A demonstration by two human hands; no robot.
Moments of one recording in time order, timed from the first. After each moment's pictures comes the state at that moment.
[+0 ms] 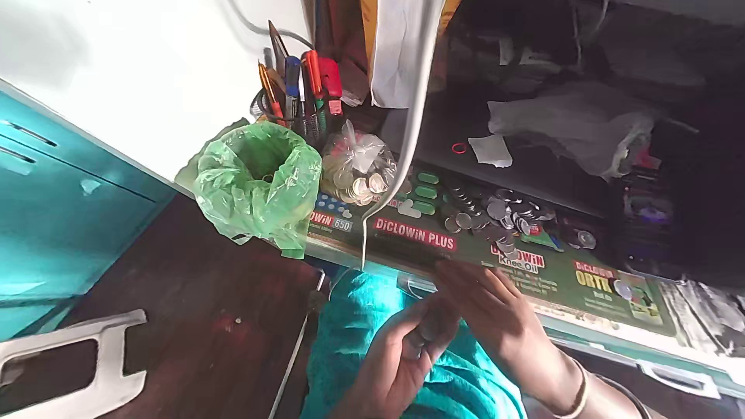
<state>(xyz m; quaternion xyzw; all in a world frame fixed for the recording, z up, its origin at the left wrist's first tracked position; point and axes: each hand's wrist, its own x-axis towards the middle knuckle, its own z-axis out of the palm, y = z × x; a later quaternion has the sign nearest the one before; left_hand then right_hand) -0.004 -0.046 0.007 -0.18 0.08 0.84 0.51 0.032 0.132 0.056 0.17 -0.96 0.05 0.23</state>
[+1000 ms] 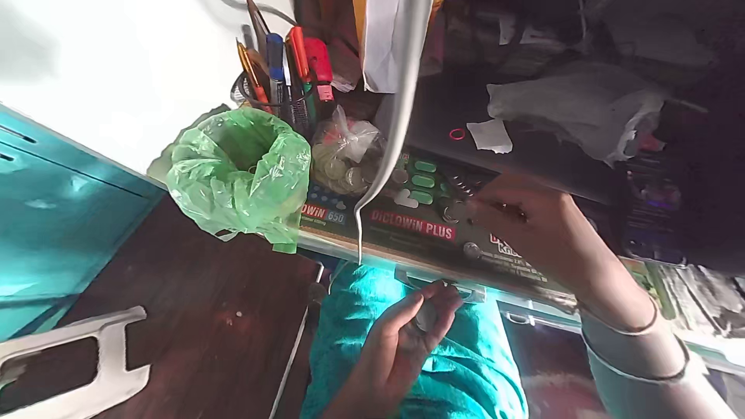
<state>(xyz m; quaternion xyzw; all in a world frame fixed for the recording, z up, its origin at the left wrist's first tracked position) -0.005 -0.047 -0.005 -0.15 0.03 0.84 0.52 -0.028 0.176 0.123 -0.03 -0.95 0.28 0.12</state>
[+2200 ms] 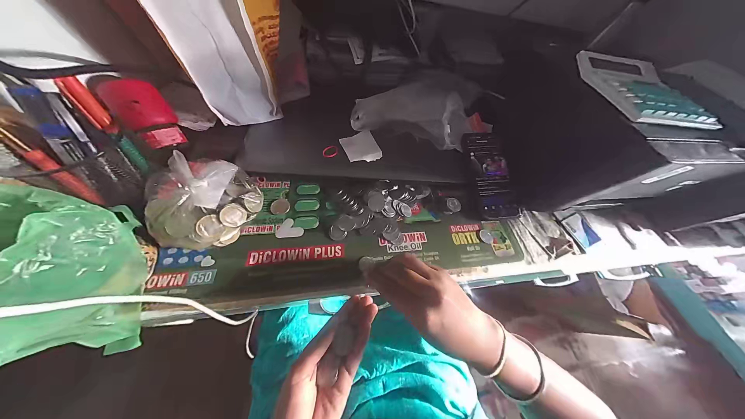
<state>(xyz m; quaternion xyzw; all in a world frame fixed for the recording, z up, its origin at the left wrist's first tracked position) -0.004 -0.036 -0.004 -0.14 0.04 0.84 0.52 0.055 0.163 0.072 0.11 -0.96 0.10 0.25</state>
